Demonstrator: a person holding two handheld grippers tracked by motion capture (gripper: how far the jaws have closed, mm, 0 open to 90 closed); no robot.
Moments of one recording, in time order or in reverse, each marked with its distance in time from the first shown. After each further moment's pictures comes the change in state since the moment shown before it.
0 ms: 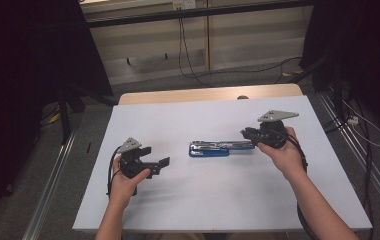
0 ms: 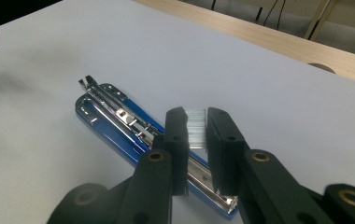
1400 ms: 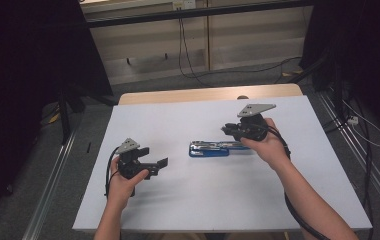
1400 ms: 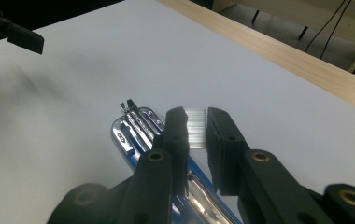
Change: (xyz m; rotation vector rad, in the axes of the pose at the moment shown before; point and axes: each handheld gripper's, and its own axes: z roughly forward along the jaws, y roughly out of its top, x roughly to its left) left arm 0.001 -0.001 -0.006 0.001 0.016 -0.004; right arm 0.018 0.029 0.034 -0.015 0.151 -0.122
